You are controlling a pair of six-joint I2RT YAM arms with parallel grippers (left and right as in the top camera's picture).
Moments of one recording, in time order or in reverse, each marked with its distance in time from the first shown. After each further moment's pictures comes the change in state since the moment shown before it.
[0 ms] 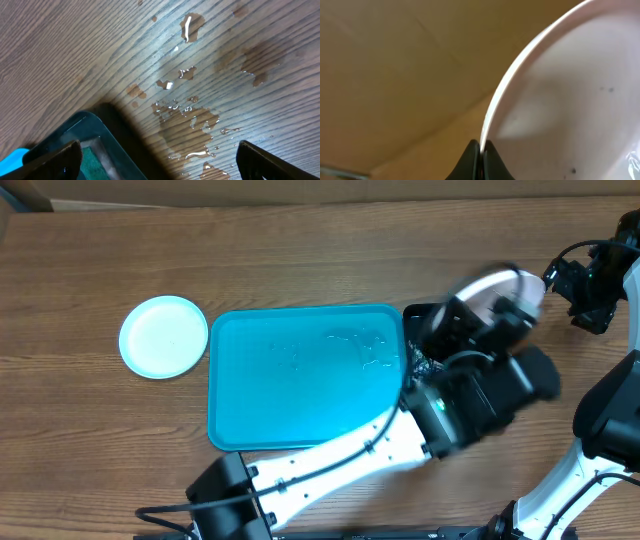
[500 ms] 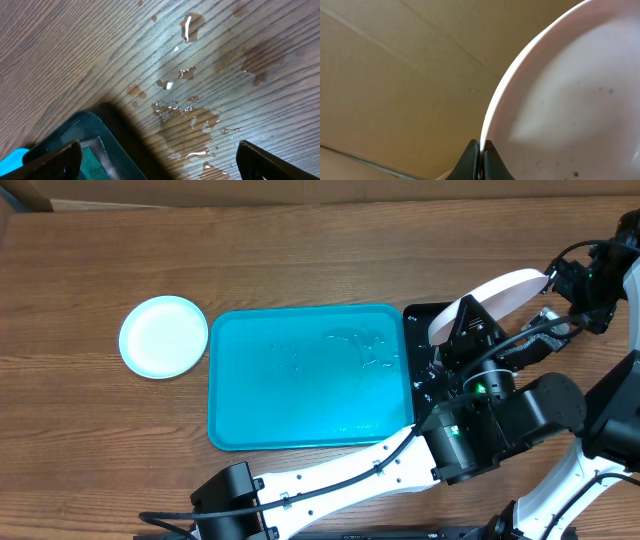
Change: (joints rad) left arm -0.069 0.000 0.000 0.211 -0.217 0.389; right arm 0.000 0.000 0.000 0.000 0.000 0.000
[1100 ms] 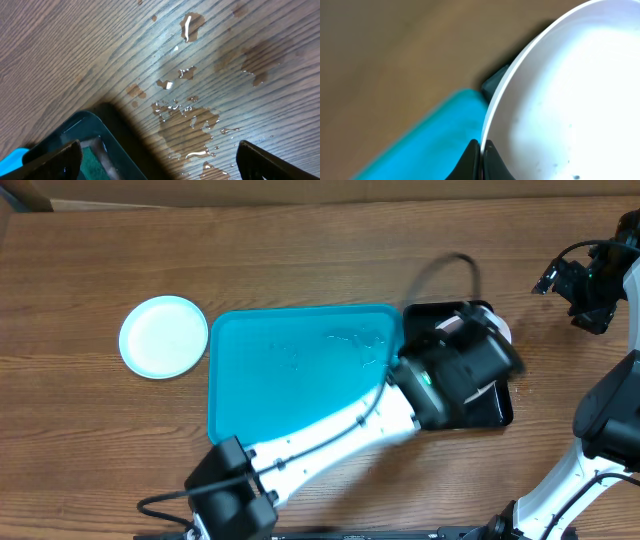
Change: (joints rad) left arm 0.226 0.033 -0.003 -0.607 0.797 -0.719; right arm 0.000 0.000 -0.001 0.000 0.000 0.000
